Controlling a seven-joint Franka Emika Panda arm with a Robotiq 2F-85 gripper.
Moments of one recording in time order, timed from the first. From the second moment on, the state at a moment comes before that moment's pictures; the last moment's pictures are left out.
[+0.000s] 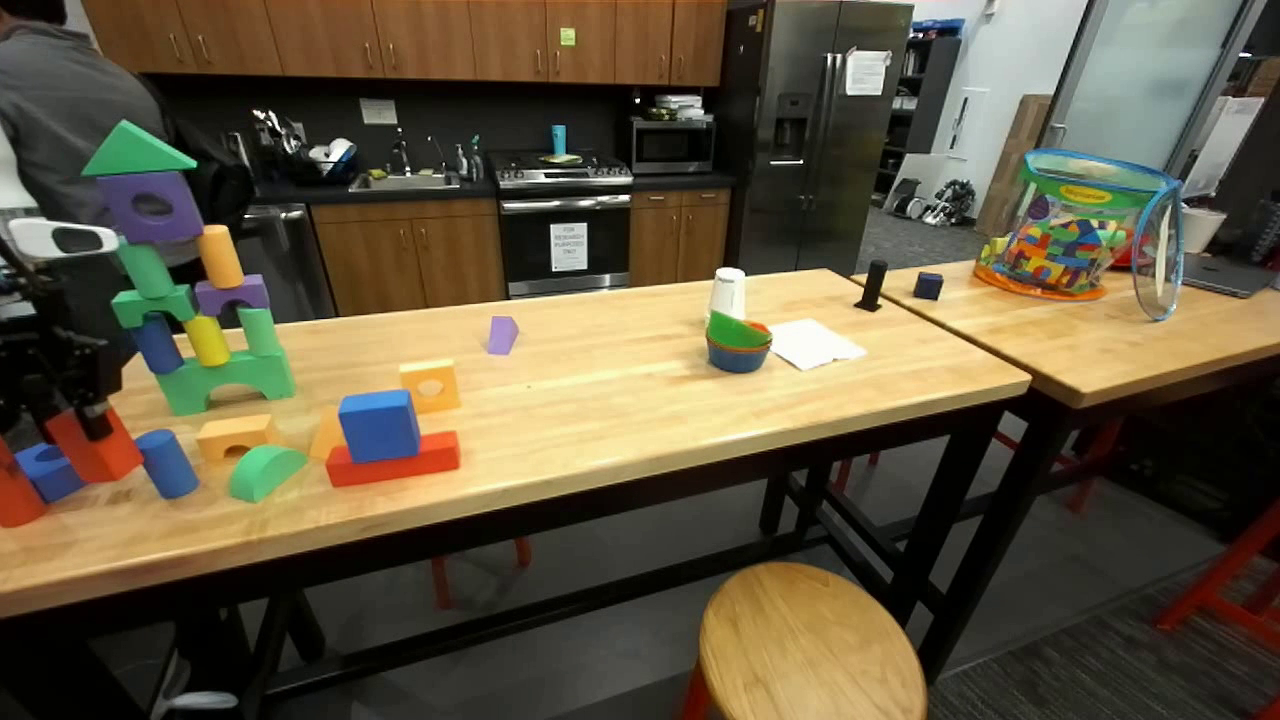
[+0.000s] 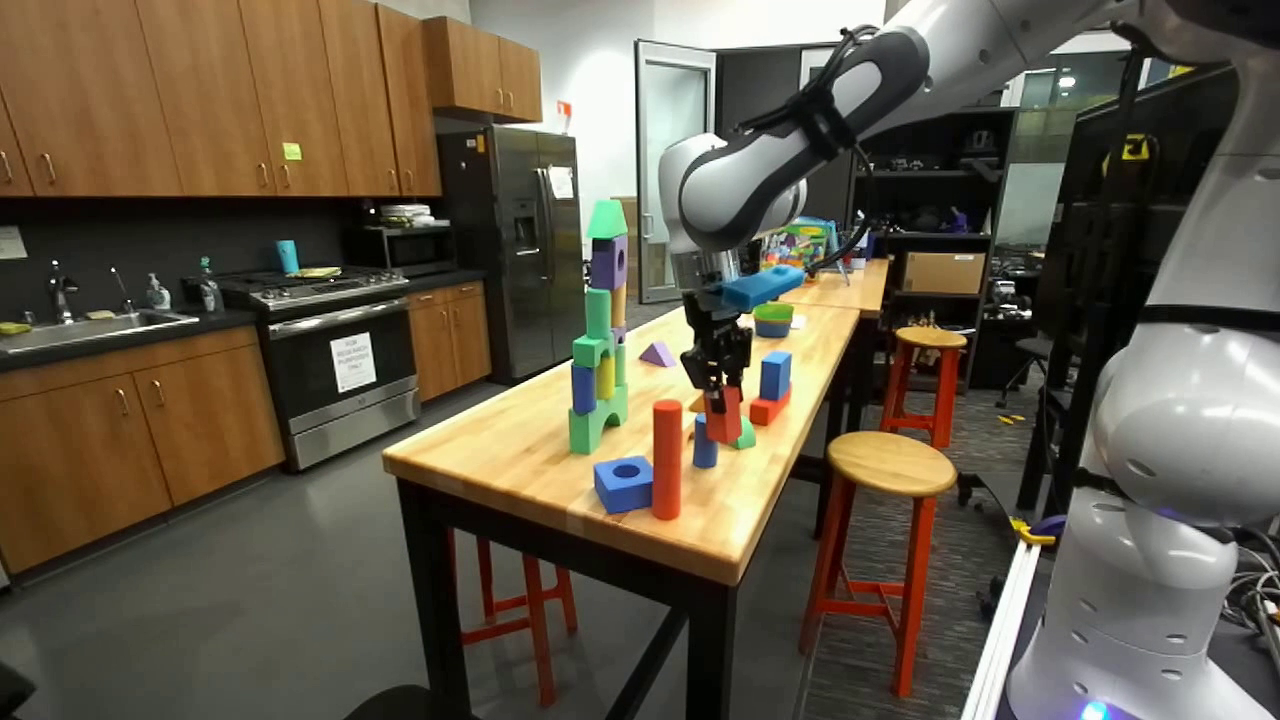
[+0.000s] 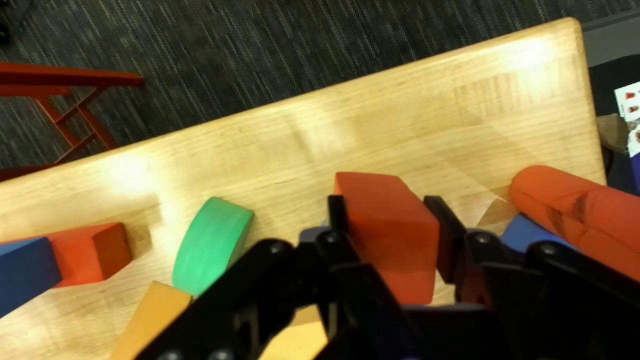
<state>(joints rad) 0.00 -0.16 0.02 -2.32 -0.10 2.01 0.11</state>
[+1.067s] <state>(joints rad) 0.01 -0.08 0.02 -2.33 0.01 2.01 0.05</state>
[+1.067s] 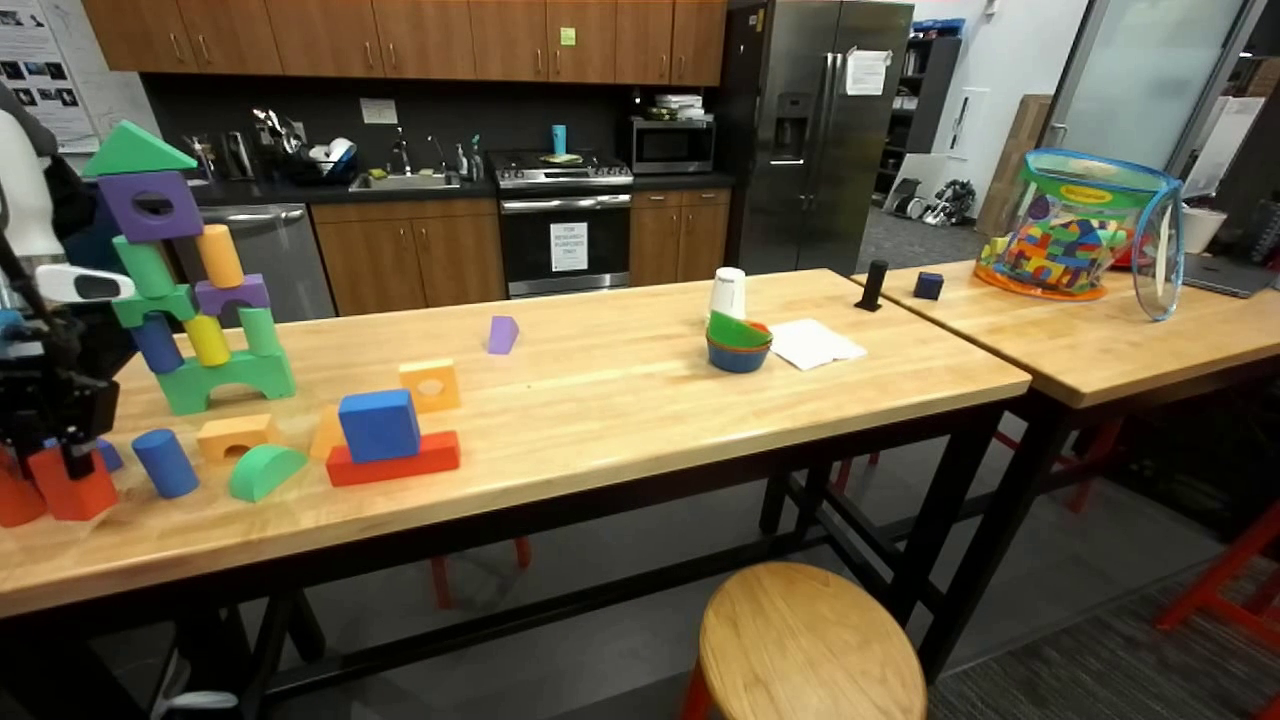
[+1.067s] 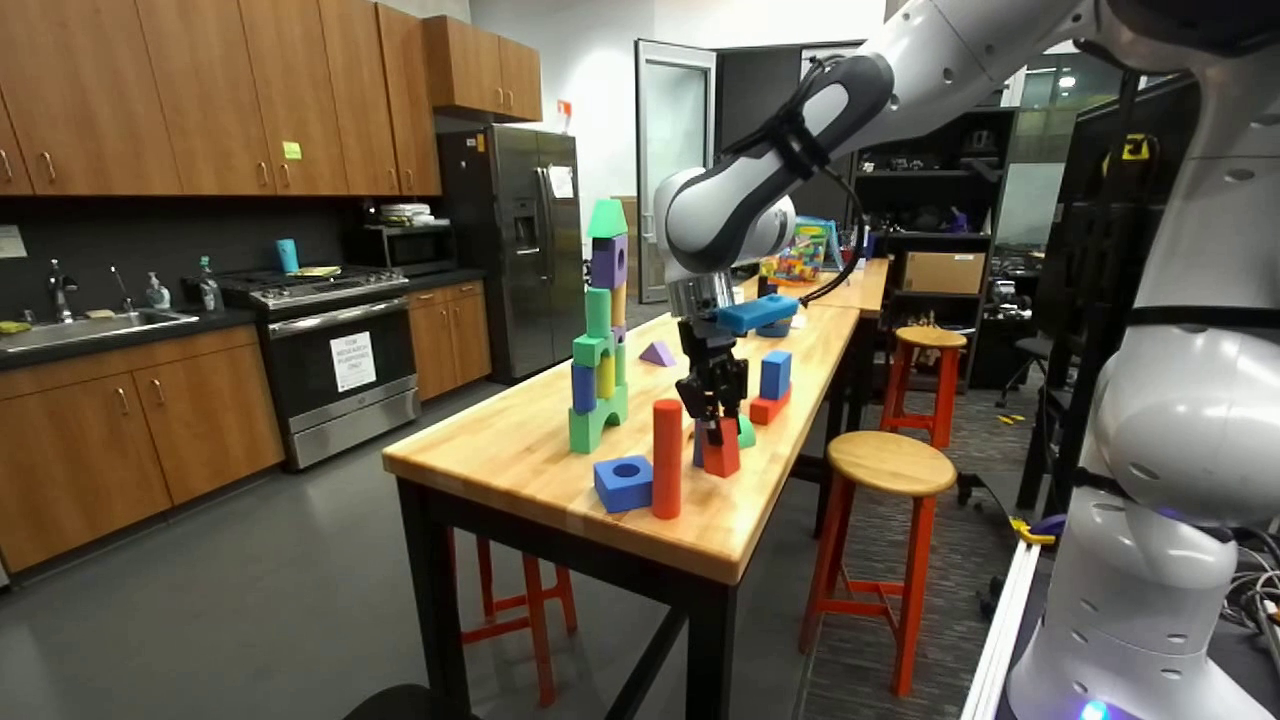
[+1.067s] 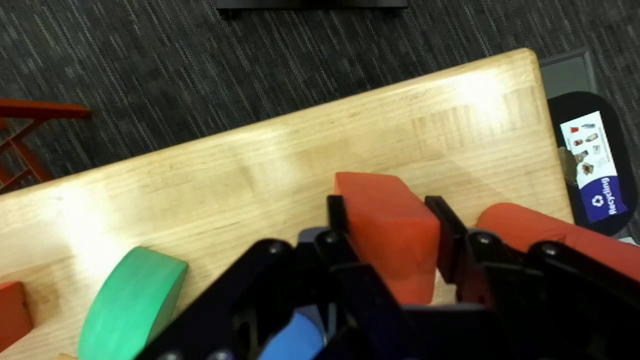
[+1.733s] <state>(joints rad) 0.01 -0.06 0.02 -2.33 0.01 2.02 0.05</state>
